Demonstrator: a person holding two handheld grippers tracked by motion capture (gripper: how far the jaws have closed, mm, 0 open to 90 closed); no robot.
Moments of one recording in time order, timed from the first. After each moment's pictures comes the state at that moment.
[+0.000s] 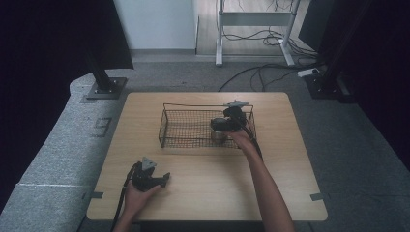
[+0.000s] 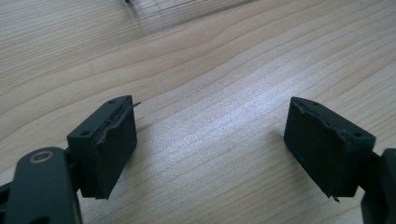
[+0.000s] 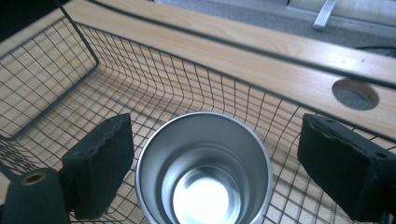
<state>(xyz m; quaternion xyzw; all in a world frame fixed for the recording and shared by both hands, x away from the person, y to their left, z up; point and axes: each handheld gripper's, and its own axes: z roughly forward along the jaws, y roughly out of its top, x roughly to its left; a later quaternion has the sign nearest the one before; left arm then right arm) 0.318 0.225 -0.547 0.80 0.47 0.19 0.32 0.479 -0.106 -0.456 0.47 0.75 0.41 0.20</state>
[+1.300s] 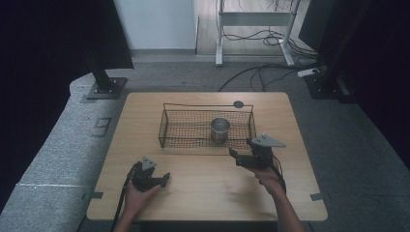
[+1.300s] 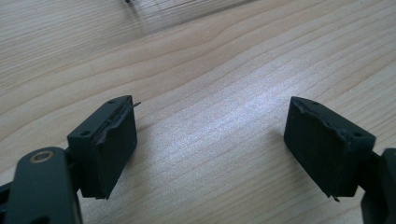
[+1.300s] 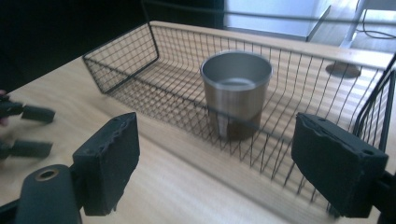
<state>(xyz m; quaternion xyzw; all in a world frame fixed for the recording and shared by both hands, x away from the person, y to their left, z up) 0.318 0.224 -0.547 0.80 0.47 0.19 0.32 0.342 -0.176 -0.467 0.42 0.72 0.51 0.20</state>
